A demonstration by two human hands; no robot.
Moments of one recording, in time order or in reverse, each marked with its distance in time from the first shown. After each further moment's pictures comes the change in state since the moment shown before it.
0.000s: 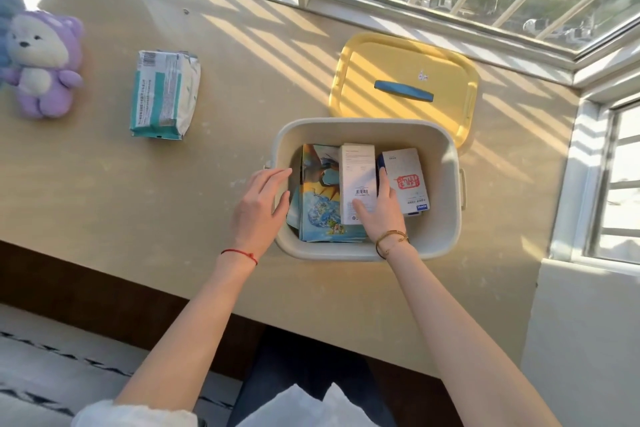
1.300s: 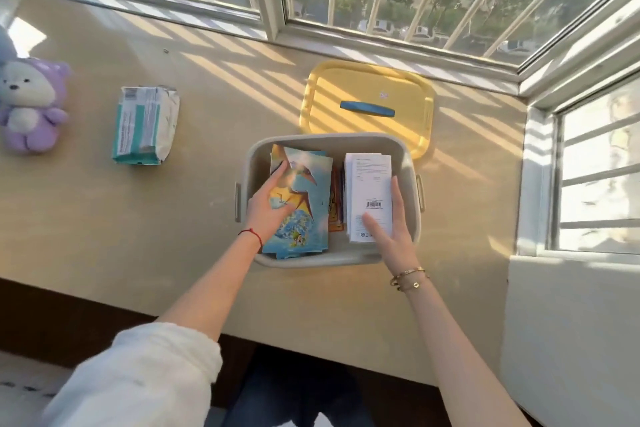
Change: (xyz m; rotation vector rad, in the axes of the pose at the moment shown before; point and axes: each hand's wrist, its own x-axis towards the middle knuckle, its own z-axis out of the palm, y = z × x) left_hand 0.032 0.037 0.041 -0.560 -0.224 -0.385; right_hand -0.062 0.035 -0.073 0.537 0.039 -0.130
